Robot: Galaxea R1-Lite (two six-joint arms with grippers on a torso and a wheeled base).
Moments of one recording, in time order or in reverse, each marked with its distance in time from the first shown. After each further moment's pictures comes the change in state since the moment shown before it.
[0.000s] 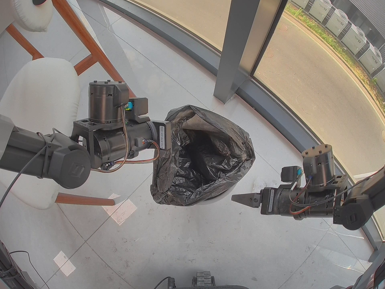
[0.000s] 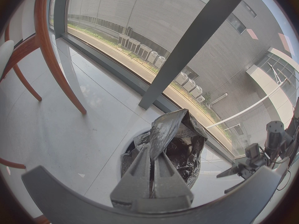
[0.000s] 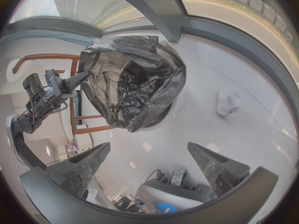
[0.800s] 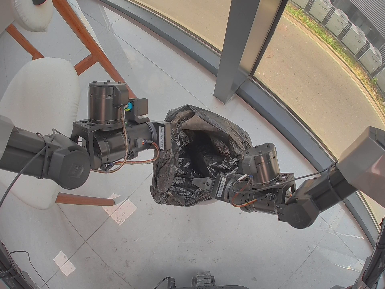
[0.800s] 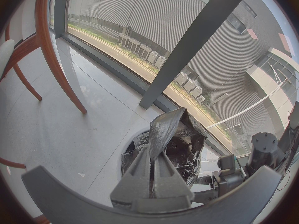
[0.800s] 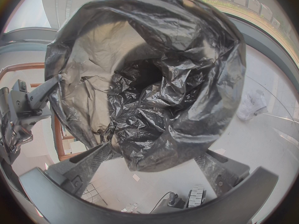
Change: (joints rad) left arm 0.000 -0.002 0.006 -0.001 0.000 0.000; right arm 0.087 0.330 -0.344 -0.055 -0.165 0.144
